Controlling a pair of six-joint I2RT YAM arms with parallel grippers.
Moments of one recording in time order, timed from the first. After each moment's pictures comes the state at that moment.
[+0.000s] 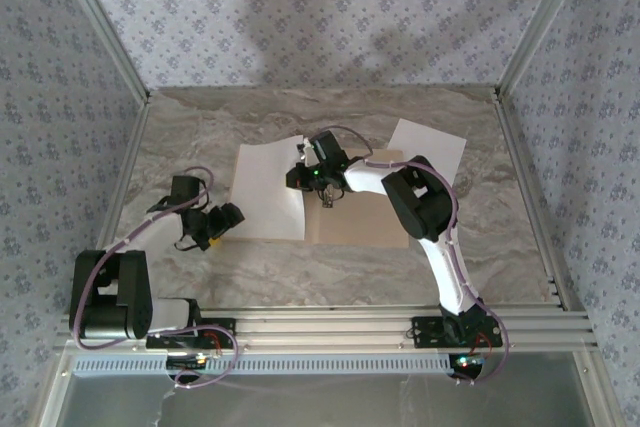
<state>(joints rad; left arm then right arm) -0.05 1.32 0.58 -0.45 0.34 -0.61 0.64 2.25 1.46 0.05 -0.54 0.65</state>
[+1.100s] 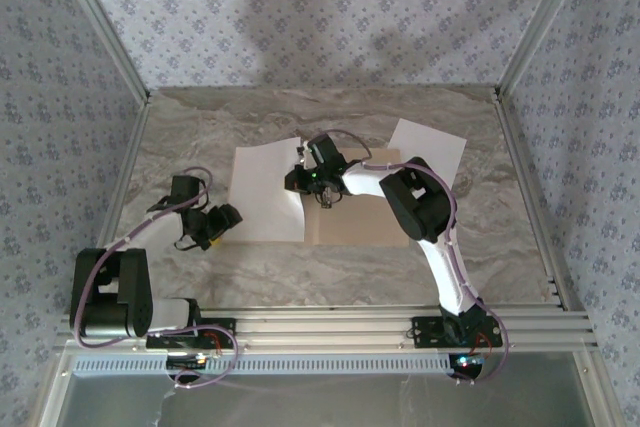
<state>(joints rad) -0.04 1.32 0.58 -0.45 0.33 -0.64 0.66 2.25 1.44 0.07 -0.51 0.73</state>
